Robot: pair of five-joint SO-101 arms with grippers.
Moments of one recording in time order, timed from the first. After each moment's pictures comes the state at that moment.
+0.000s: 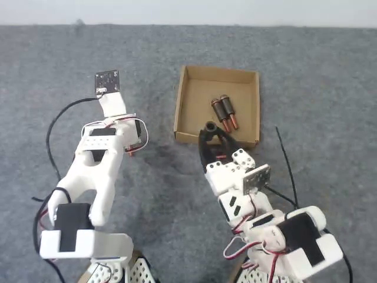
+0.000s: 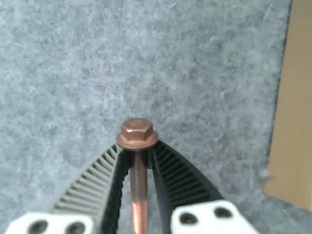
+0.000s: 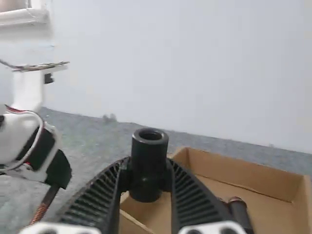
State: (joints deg) left arm -8.1 -1.7 44.4 28.2 12.5; right arm -29.5 -5.5 94.8 -85.7 -2.6
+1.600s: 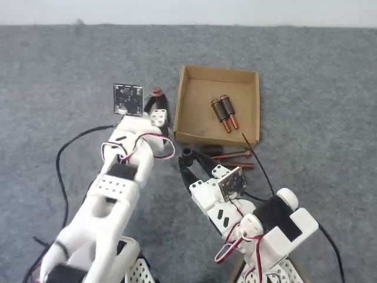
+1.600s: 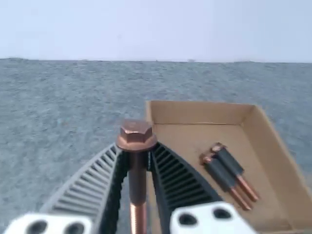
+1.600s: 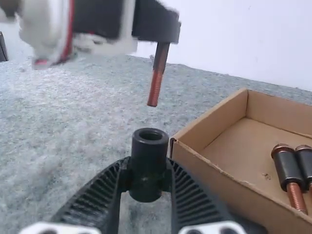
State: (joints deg) left arm 8.5 -33.7 68.1 -0.8 12.5; right arm -40.4 7.4 94.0 -85.0 -2.6
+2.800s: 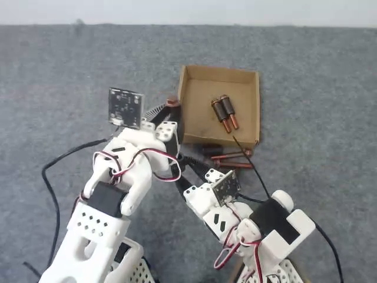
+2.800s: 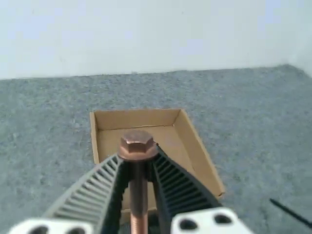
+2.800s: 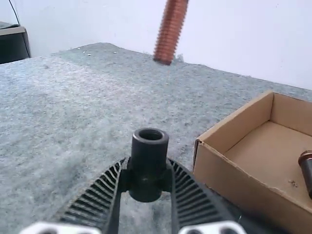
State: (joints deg) left arm 17.7 -58.4 57.1 37.2 20.4; right arm -44.6 7.4 94.0 -85.0 -2.6
